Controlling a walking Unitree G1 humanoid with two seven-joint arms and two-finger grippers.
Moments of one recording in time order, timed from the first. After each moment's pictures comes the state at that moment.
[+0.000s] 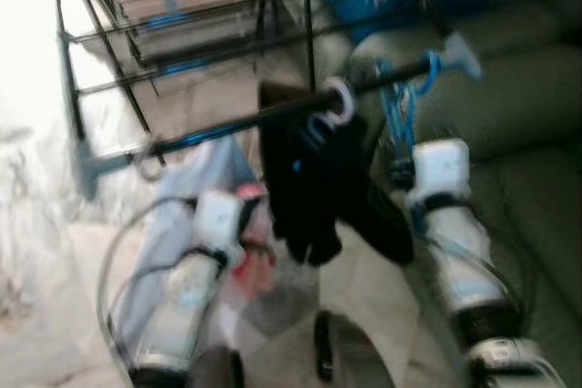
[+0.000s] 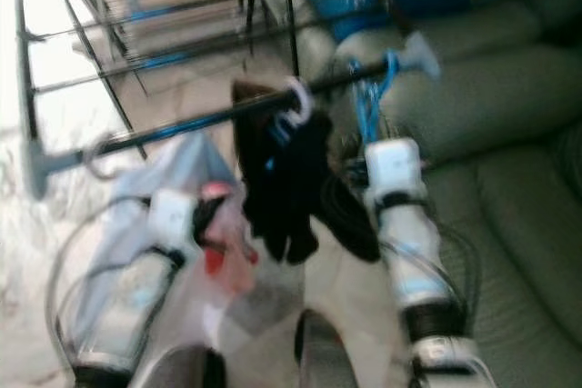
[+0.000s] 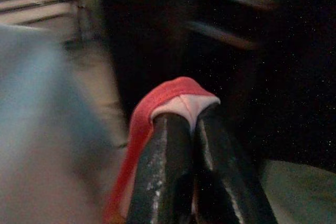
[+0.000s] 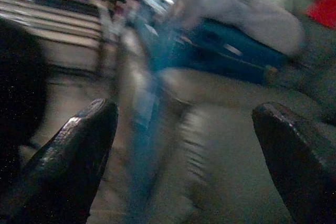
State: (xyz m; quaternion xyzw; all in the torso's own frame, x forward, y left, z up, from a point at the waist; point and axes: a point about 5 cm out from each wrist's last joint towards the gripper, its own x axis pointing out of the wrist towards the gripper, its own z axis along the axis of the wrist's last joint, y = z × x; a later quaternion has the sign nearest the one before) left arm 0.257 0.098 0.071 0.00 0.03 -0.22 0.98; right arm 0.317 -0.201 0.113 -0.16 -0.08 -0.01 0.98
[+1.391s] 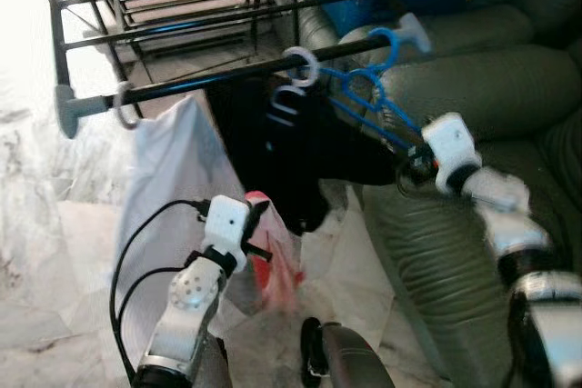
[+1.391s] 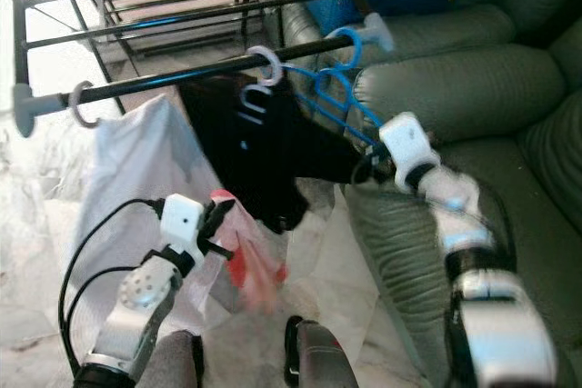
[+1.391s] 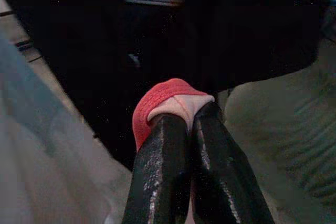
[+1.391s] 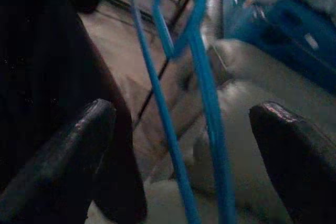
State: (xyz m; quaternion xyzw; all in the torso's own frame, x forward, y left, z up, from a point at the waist) left arm 0.256 0.100 0.065 0.02 0.04 -0.21 0.98; right arm 0.359 -0.233 0.140 -0.25 0.02 0.19 0.95
